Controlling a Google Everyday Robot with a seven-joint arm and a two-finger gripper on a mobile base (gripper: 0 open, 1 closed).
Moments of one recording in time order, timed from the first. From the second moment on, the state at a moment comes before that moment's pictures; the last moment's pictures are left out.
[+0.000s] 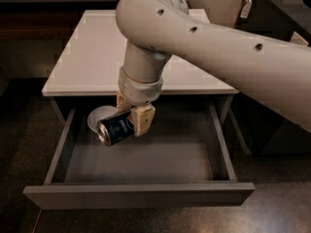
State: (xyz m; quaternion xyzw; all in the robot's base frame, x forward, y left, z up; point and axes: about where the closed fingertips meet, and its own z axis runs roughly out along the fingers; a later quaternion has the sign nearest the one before) arm 0.490 0.043 0.826 -0.89 0.44 0.06 0.11
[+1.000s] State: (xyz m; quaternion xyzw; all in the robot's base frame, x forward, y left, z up) arm 0.563 0.003 0.880 -0.87 0.47 0.03 0.10
